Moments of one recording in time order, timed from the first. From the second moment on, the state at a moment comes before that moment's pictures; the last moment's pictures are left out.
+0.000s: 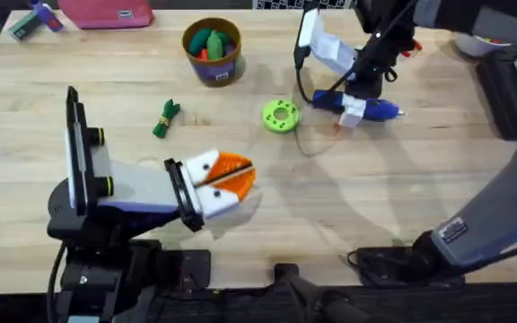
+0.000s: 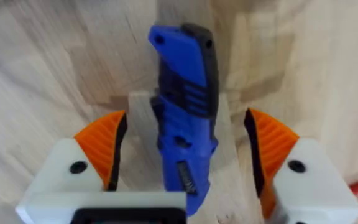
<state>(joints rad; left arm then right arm) -0.03 0.01 0.01 -0.12 1.13 -0.03 0.19 1.94 1.44 -0.99 0.01 -1.11</state>
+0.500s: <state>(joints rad) -0.03 0.01 0.01 -0.11 1.11 -0.03 0.27 1.49 1.44 -0.97 -0.01 -0.81</state>
